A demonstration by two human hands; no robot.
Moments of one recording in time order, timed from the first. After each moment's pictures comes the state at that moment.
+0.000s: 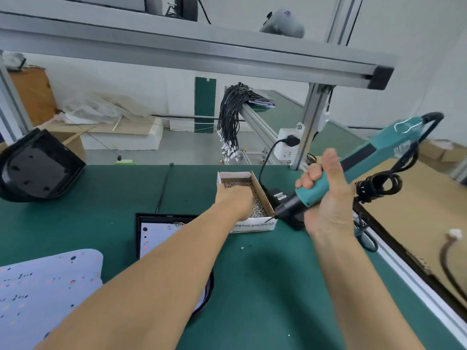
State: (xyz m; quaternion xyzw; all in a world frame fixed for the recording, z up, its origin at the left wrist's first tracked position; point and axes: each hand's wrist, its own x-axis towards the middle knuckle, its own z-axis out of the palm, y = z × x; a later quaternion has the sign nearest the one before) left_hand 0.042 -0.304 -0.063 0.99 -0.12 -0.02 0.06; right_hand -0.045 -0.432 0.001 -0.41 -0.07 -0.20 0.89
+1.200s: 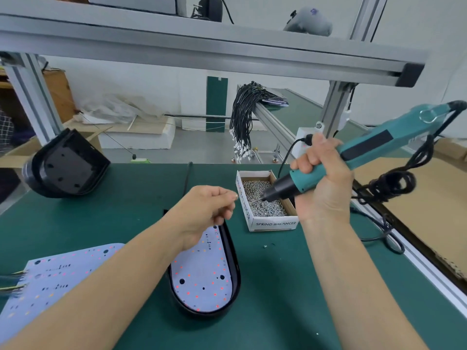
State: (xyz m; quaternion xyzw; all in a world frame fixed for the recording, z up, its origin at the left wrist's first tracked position) left_hand -0.056 -0.202 -0.027 0.71 -0.01 -0.09 0.70; right_hand -0.048 -0.374 0.019 -0.36 -0.14 -0.20 0.90
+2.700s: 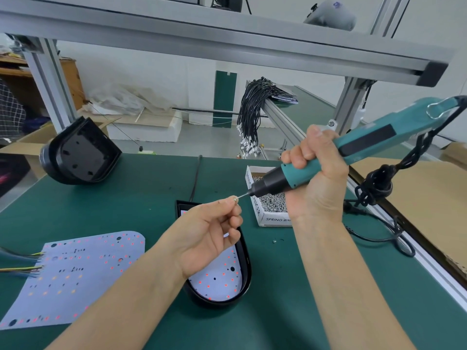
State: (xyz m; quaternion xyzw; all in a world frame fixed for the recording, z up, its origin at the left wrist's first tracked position) left_hand -0.099 -0.193 -0.037 0.42 0.04 -0.18 0.89; right_hand -0.063 -0.337 0.024 -0.34 -0.18 -0.17 0.91
